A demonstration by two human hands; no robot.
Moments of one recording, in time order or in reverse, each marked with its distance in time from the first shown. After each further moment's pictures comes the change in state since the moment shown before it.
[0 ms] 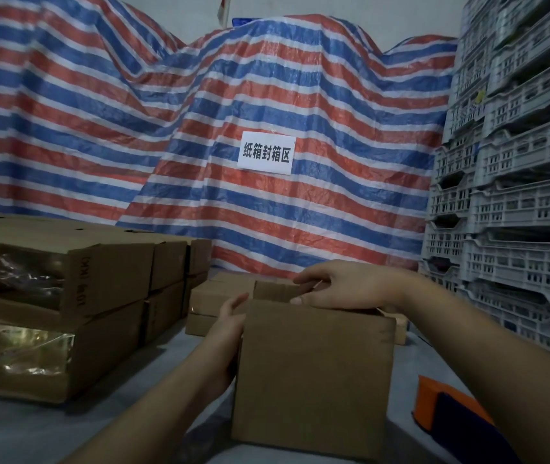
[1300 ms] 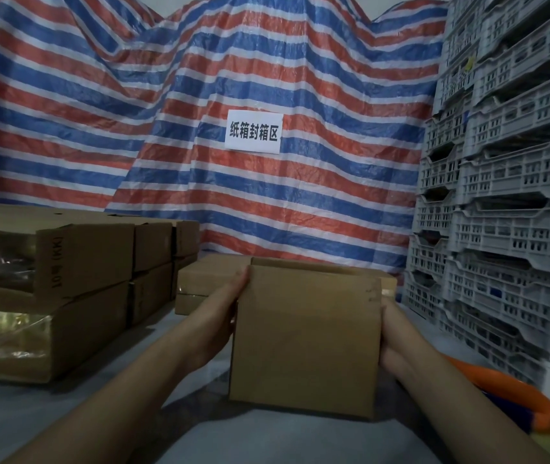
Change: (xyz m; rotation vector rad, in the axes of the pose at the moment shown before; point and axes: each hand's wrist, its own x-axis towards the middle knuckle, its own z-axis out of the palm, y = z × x) left_hand -0.016 0.015 0.009 0.162 -0.222 -0.060; right_hand -0.026 0.094 0.100 1.419 0.547 0.237
